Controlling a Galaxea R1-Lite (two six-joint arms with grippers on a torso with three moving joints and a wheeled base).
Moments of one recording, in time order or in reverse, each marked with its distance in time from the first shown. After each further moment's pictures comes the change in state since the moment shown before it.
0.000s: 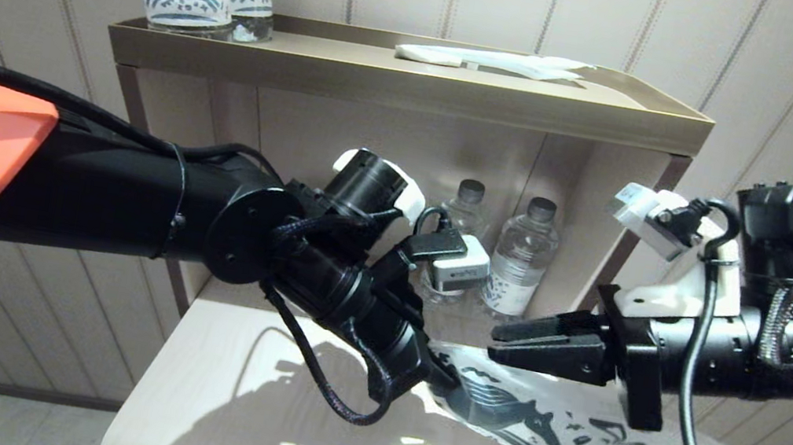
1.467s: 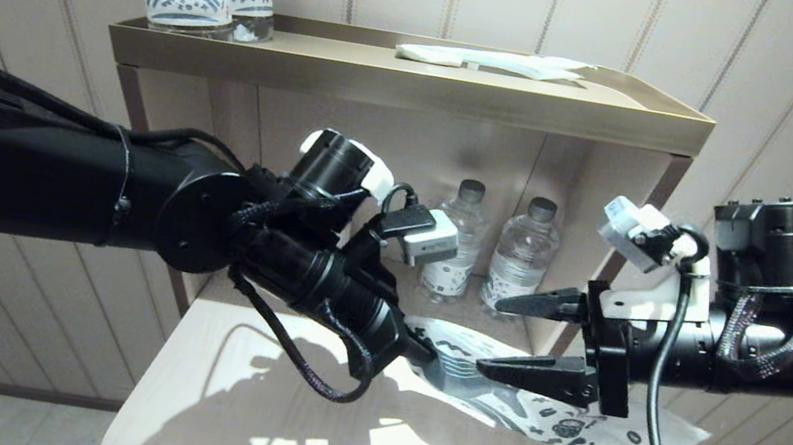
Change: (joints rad) left arm 0.047 -0.069 0.077 -0.053 0.051 -0.059; right arm -0.055 0.053 0.071 -0.138 -0.015 -0.130
